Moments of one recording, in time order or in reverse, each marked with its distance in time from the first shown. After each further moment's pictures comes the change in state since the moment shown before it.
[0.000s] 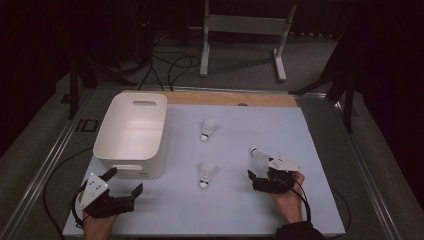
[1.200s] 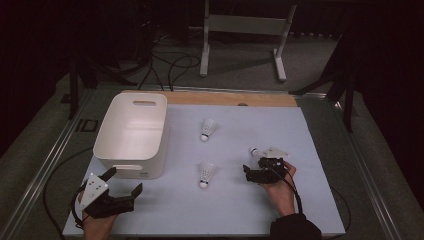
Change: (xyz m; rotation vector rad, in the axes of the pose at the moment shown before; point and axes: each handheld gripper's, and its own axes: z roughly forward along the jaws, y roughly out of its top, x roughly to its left) left arm 0.000 0.000 0.000 -0.001 0.009 0.006; right arm -0.001 0.016 0.033 0.140 -0.031 0.053
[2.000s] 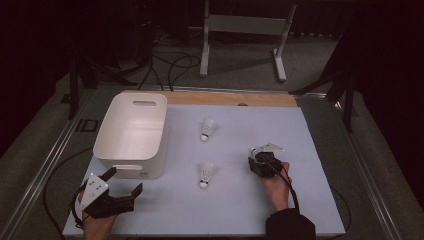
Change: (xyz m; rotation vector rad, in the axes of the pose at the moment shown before) left arm 0.000 0.000 0.000 0.003 0.002 0.002; right arm -0.004 0.005 0.024 0.052 -0.084 0.048
